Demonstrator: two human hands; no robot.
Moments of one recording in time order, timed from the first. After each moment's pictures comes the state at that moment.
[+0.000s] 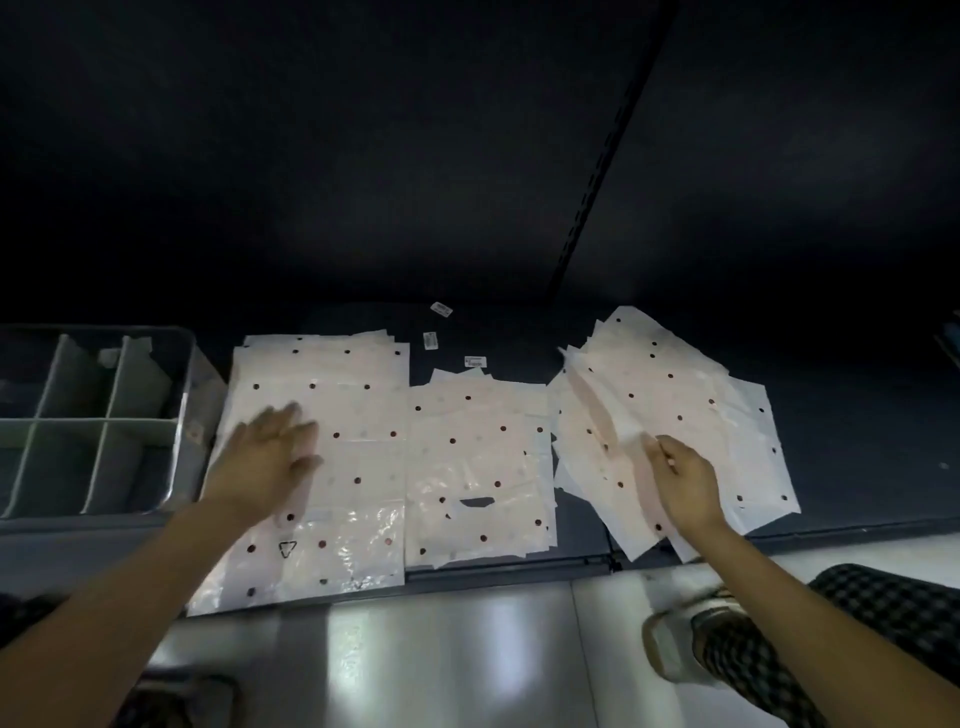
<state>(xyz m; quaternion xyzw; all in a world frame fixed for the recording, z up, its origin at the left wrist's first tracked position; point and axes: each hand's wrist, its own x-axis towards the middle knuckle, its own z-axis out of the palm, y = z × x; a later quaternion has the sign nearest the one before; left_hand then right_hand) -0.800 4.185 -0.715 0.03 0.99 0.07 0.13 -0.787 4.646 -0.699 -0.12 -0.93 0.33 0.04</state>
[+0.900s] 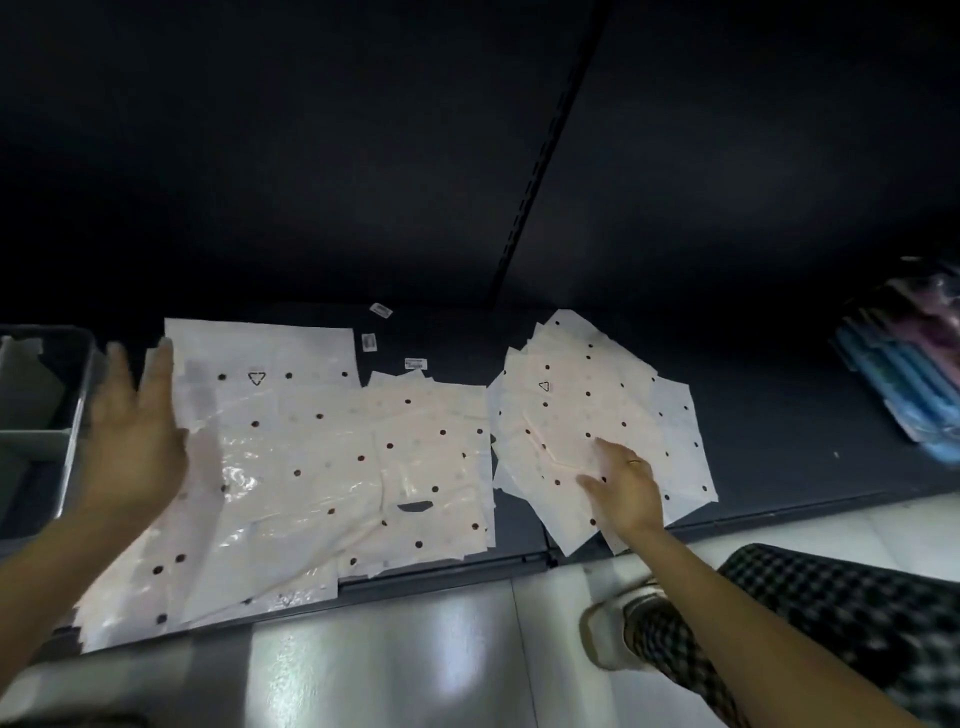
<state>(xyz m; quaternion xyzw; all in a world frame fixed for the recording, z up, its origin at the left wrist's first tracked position) -0.814 4.172 -0.701 -0.08 0.97 0.19 -0.11 -0.783 4.666 -0.714 -0.18 -0.97 0.17 -0.07</state>
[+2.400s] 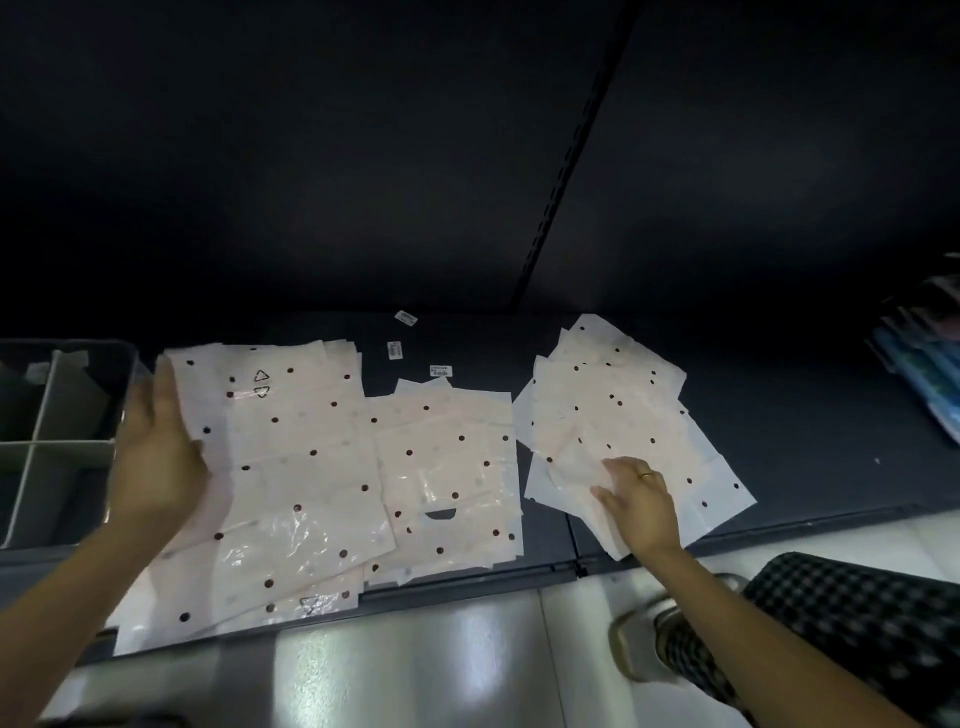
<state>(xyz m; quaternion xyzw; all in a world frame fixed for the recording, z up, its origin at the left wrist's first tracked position) -0.805 4.168 -0.693 -0.15 0.95 0.25 -0.10 -0.778 4.657 -0.736 -0.11 -0.98 0.15 -0.04</state>
